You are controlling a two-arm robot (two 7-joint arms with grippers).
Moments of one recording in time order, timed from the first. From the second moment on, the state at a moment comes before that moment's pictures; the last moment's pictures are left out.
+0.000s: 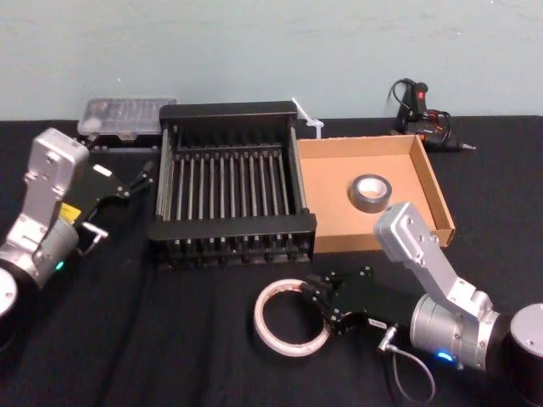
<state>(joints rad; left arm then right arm) -0.20 0.60 0.45 -1.41 -0.25 -0.12 0.03 0.05 0.51 -0.48 -1.67 0.26 0.24 0.49</state>
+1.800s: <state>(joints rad) -0.20 0.60 0.45 -1.41 -0.25 -0.12 0.03 0.04 0.45 -0.37 -1.70 0.42 0.12 0.36</state>
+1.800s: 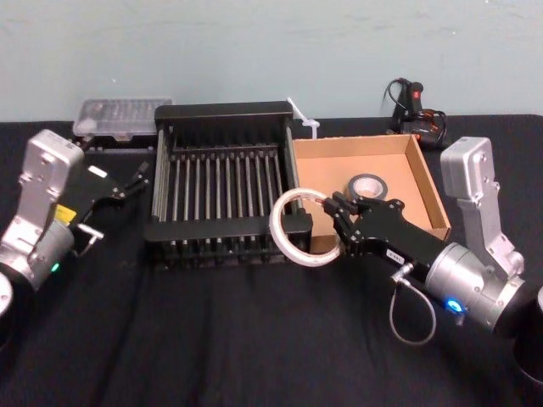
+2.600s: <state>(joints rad) -0.20 0.60 0.45 -1.41 -0.25 -0.12 0.03 0.15 0.37 -0.39 -1.58 0.39 0.14 0.34</state>
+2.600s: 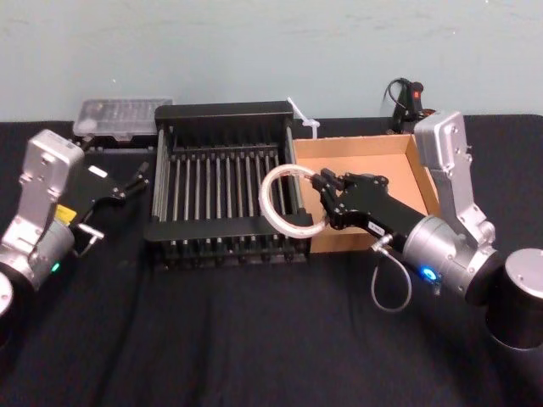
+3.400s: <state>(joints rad) -0.20 0.60 0.45 -1.41 -0.25 -0.12 0.03 0.31 0.28 -0.43 -1.42 0.33 0.15 0.35</state>
